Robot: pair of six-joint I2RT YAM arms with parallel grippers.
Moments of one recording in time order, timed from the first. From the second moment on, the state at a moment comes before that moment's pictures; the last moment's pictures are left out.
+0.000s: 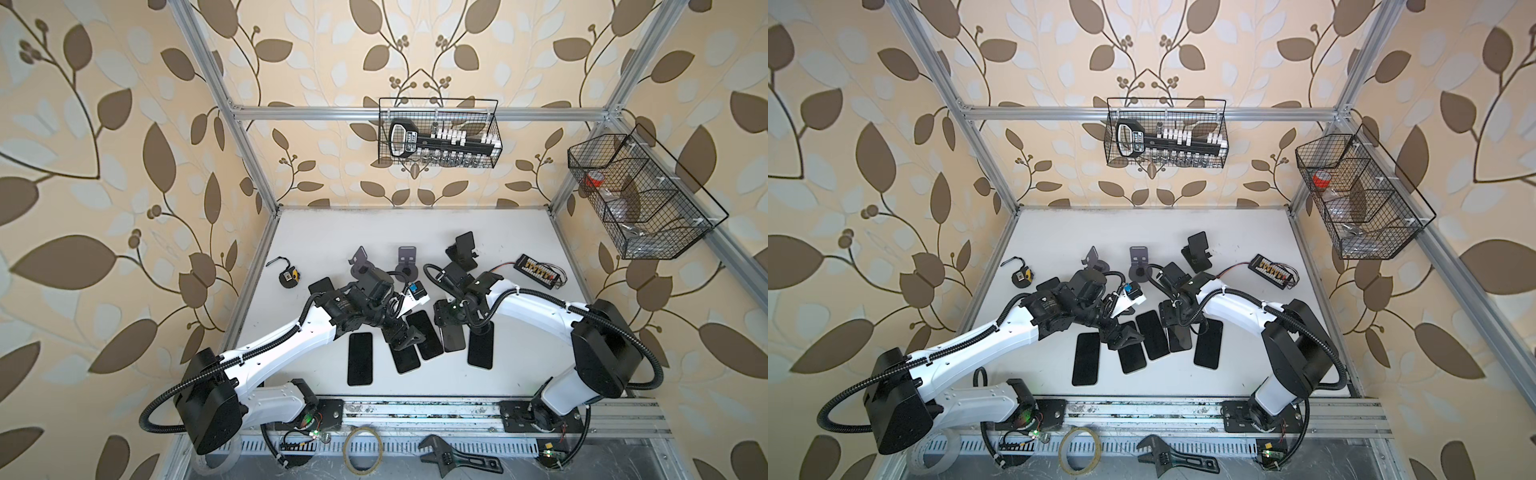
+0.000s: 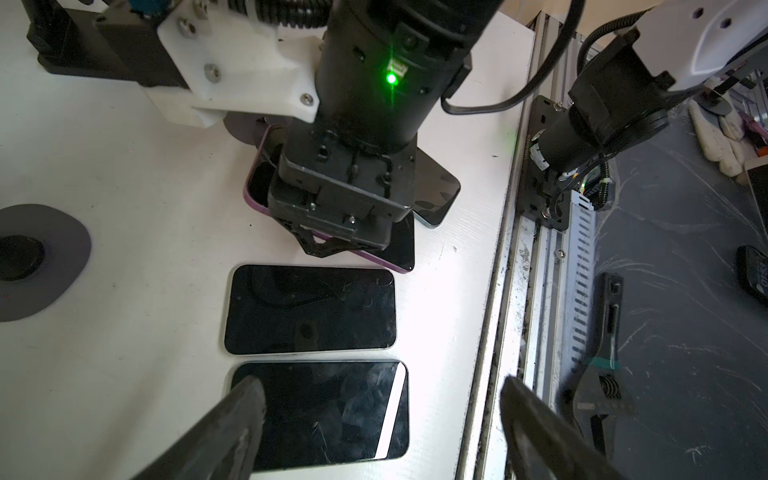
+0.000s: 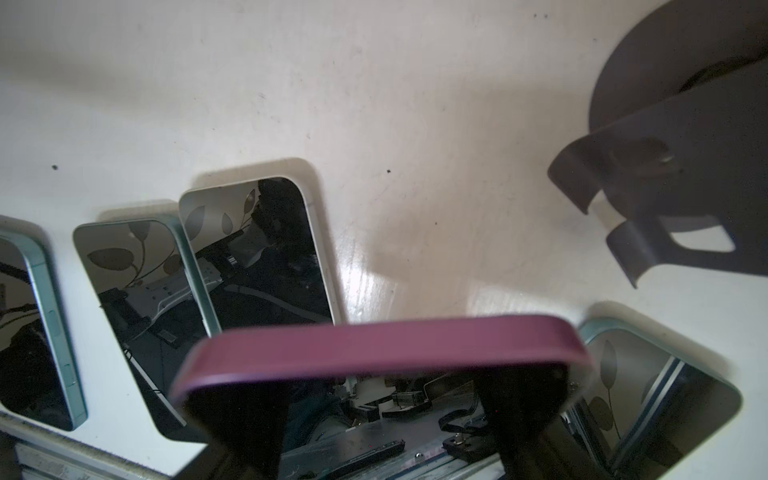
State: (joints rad) left arm -0.76 1.20 0.89 -0.52 0.49 0.16; right arm 0.69 1.62 1.06 -0.77 0.01 0.52
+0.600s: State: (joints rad) left arm -0.76 1.20 0.89 -0.53 0.48 0.15; right arm 0.69 1.70 1.09 -0.81 0.06 0.51
